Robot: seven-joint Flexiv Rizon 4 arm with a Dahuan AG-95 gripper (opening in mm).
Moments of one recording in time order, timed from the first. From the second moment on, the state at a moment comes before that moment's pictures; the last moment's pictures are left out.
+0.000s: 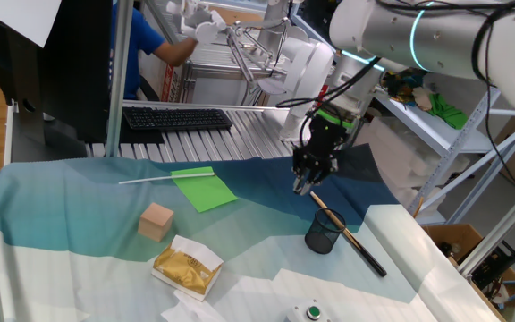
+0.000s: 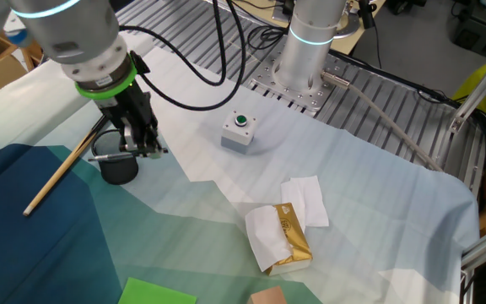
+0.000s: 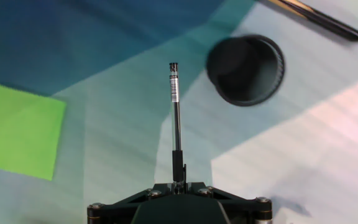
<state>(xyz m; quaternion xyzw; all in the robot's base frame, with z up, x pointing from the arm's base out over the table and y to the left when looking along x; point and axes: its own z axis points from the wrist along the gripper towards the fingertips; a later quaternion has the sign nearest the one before) 0.581 -0.076 0.189 -0.51 -0.85 -0.04 0.13</state>
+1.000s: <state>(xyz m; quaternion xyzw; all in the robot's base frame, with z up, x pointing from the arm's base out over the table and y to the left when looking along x) 0.563 -0.115 0.157 -0.54 -0.81 -0.06 0.22</state>
